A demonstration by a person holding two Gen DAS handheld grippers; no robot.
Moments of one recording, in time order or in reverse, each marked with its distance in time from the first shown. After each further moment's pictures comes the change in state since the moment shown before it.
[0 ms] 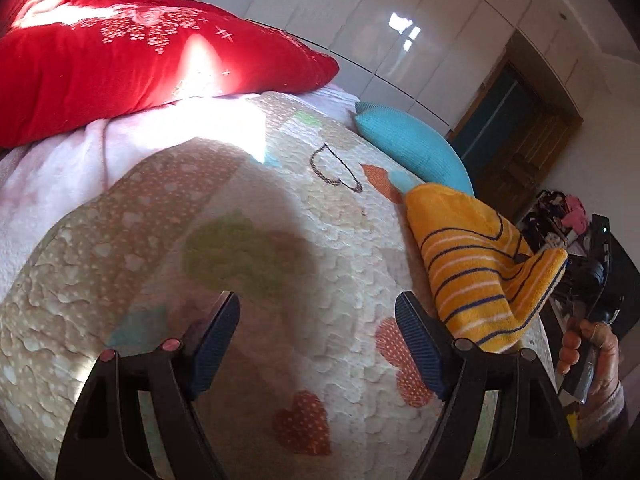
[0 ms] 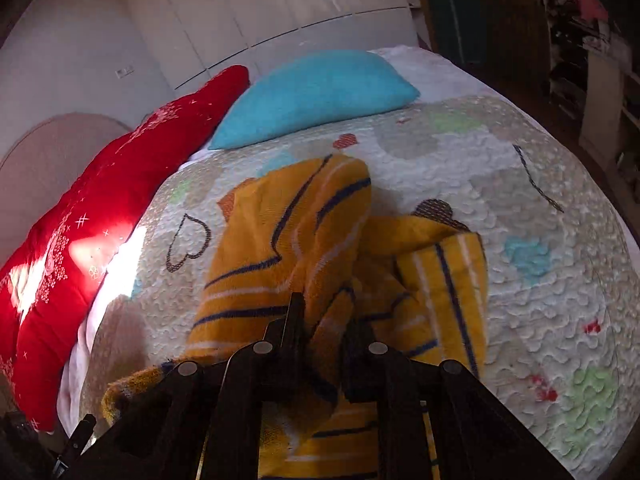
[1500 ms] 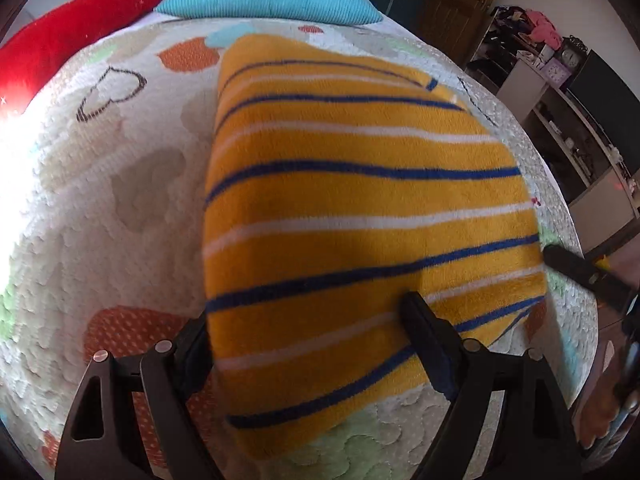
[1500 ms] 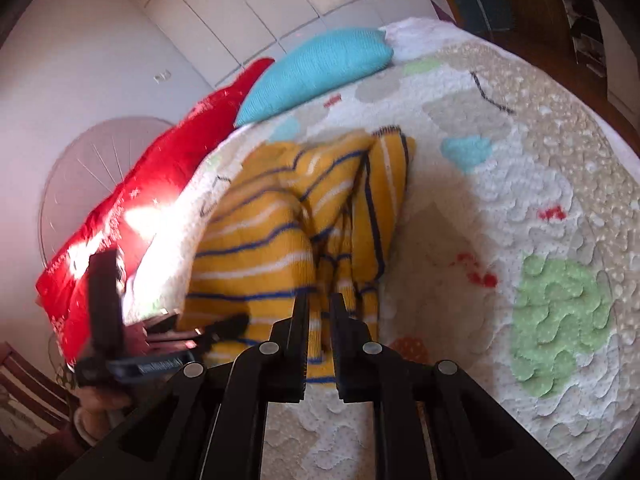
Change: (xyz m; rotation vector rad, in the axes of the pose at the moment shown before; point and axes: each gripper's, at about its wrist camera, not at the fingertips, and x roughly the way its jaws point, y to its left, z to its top) left arm 0.159 -0.203 -0.049 0.399 0.447 -0.015; right arm -0.067 -0.098 -0.077 0.018 0.013 0.256
